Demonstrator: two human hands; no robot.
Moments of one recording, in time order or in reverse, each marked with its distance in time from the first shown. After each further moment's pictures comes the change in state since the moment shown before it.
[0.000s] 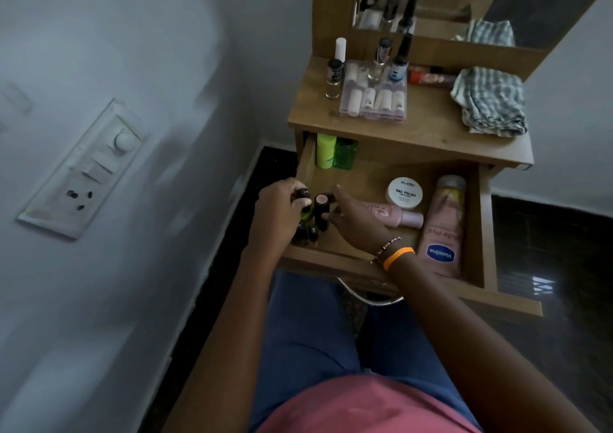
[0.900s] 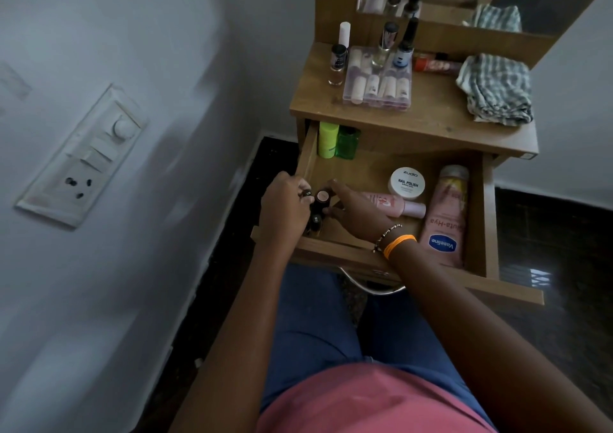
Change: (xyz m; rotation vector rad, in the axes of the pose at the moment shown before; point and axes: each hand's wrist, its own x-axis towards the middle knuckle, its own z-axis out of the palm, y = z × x) left_hand -0.009 0.002 0.010 0.126 0.024 -0.008; right_hand 0.006 0.007 0.004 -0.055 -0.078 0.014
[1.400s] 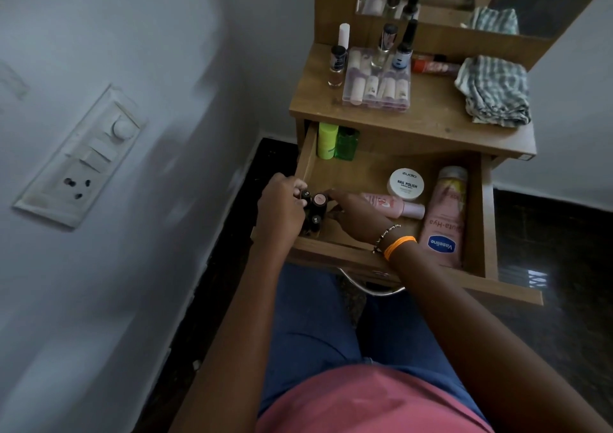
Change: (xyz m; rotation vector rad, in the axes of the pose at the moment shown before) left_hand -0.002 -0.003 -0.005 -0.047 -0.033 -0.038; right_hand -0.002 0.001 0.000 -0.073 -0.032 -0.002
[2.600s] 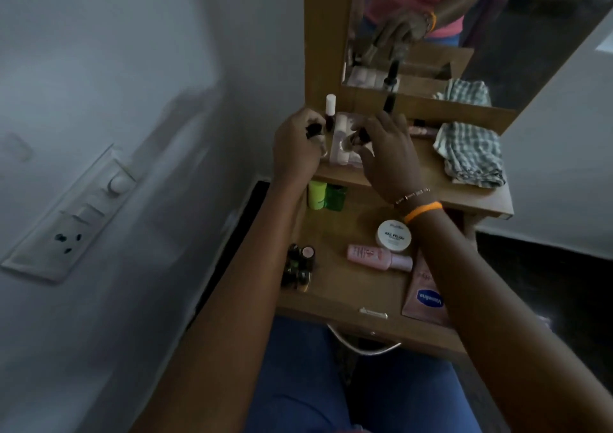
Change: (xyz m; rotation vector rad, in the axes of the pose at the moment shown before) left_hand 0.122 0.103 -0.034 -0.313 0.200 0.176; right_hand 0.049 -0.018 -0.141 -0.422 0.781 -0.254
